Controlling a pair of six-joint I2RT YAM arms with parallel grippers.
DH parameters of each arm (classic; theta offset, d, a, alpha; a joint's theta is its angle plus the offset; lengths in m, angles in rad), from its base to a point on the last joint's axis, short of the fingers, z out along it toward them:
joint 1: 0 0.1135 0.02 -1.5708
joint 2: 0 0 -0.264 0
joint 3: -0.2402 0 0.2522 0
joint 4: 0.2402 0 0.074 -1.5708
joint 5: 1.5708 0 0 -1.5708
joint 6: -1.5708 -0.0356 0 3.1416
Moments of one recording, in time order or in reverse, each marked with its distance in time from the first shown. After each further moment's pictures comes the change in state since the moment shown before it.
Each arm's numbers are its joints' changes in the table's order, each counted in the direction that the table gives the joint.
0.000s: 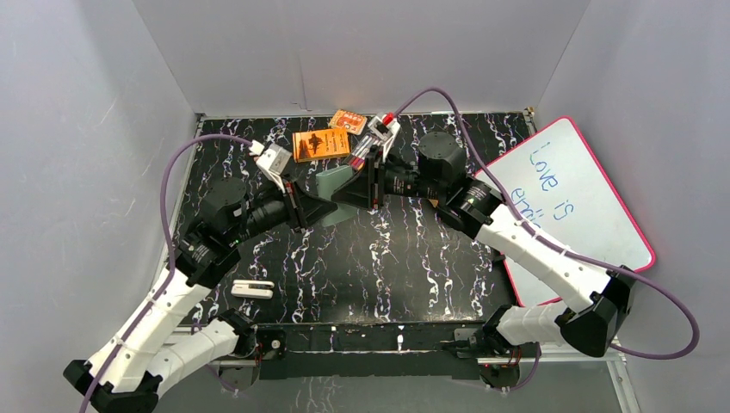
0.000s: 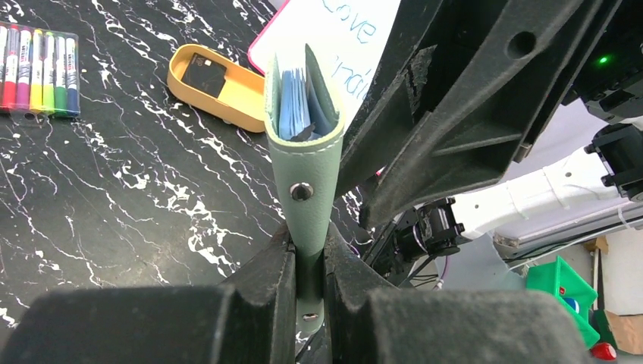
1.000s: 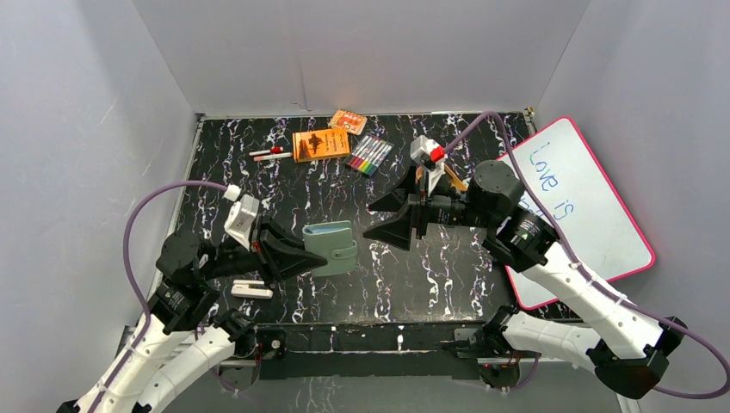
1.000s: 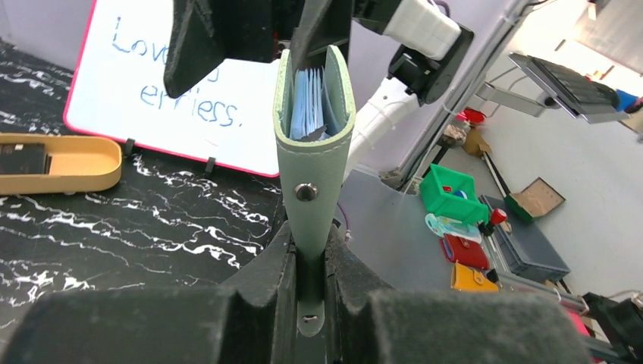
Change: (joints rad) left arm -0.043 -0.329 0.208 -0.222 0.358 0.047; right arm 0.010 -0.322 0.150 0.075 -0.087 0.185
